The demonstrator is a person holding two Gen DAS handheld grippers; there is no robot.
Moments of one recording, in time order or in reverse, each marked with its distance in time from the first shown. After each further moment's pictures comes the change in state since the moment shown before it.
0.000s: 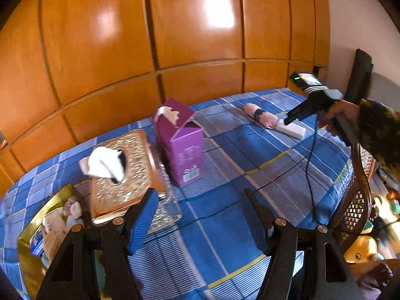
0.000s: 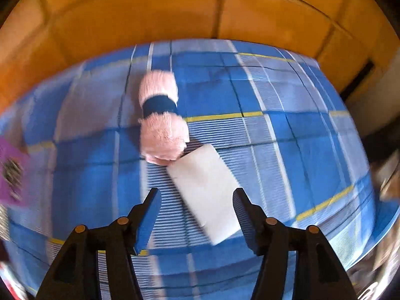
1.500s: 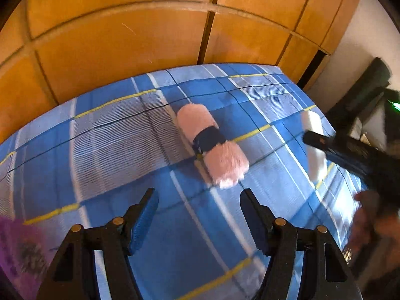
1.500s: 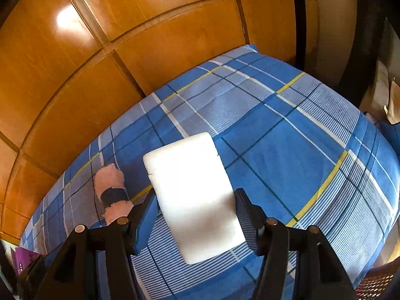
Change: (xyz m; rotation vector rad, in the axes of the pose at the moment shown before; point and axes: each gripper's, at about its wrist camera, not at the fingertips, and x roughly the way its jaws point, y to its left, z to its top) left arm 0.292 -0.136 0.171 -0.120 0.323 -0.222; right arm -0.019 -0.135 -0.016 0.586 -0.237 0.135
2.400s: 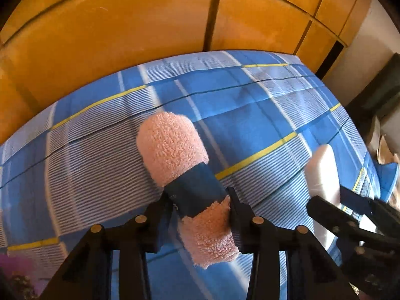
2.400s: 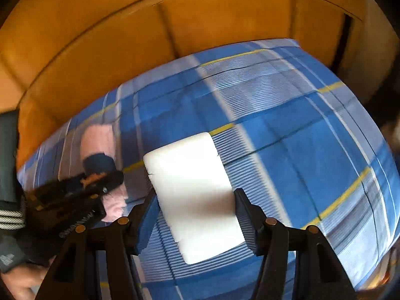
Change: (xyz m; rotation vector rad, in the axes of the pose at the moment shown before) left arm 0.059 -0.001 0.032 0.009 0.069 0.087; right arm 0.033 0.045 -0.024 -0.282 0.166 0.025
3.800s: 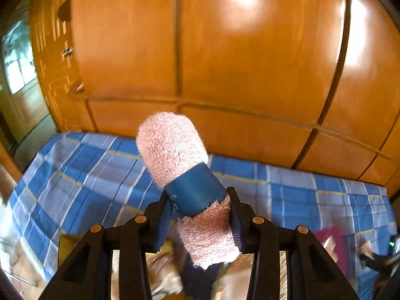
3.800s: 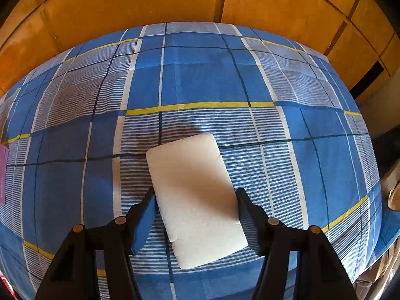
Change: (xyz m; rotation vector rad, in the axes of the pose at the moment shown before) left arm -0.317 0.356 -0.167 -0.549 -0.380 0.467; right arm 0.045 0.059 -0.031 -0.271 0.110 -0.165
